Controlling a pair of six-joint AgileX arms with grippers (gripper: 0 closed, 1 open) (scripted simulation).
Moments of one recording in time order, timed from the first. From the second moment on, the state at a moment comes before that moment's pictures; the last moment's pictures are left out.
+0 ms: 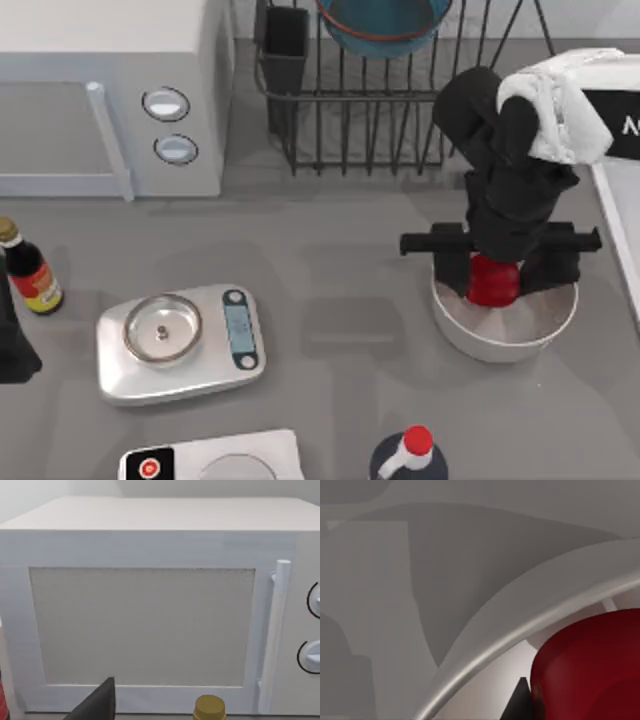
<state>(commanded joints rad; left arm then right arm) 0.00 0.00 0.00 0.00 0.00 0.00 0.48 2.03 1.41 -0.89 0.01 0.49</state>
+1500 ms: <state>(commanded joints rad) 0.00 0.00 0.00 0.00 0.00 0.00 0.12 1.78 1.30 -0.52 -0.20 0.34</state>
